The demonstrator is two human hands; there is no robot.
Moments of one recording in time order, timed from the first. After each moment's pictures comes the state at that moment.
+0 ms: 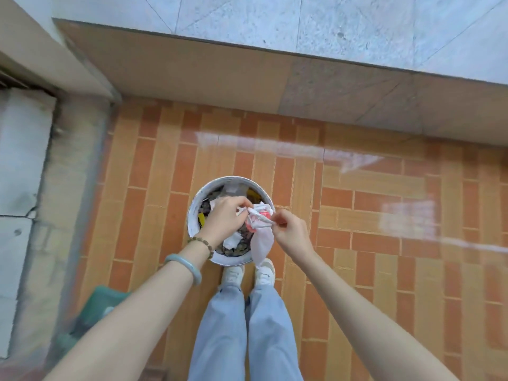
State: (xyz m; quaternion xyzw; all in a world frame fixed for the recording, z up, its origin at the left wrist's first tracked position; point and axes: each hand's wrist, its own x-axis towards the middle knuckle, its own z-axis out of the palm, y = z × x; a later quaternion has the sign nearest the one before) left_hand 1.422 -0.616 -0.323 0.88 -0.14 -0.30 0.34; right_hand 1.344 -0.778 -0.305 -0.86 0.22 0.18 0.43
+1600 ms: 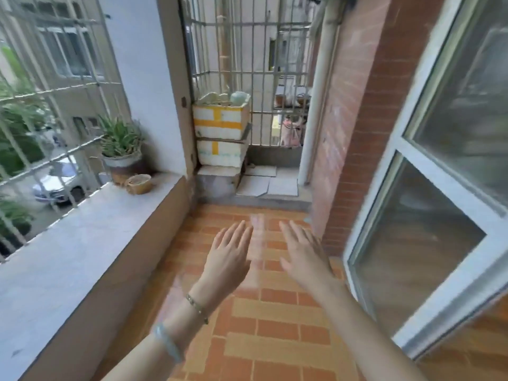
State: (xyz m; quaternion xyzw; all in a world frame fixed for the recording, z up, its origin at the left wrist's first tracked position) left_hand 1.157 -0.827 0.125 0.45 -0.87 0.15 0.17; right_hand 0.983 -0.772 0.154 -0.71 0.68 -0.14 -0.04
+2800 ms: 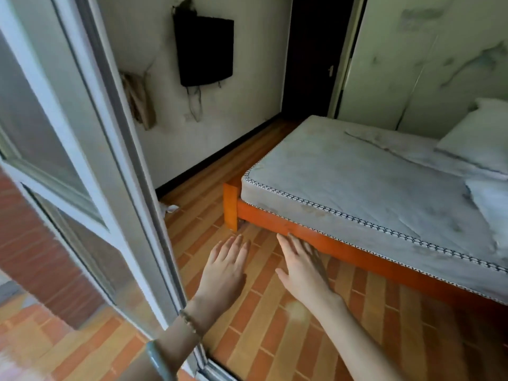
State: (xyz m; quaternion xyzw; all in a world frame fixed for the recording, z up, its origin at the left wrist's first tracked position) left_hand 0.530 -0.589 0.104 -0.10 -0.98 0.04 0.14; right_hand 0.507 -0.410 0.136 -0.18 0.98 -0.10 -0.07
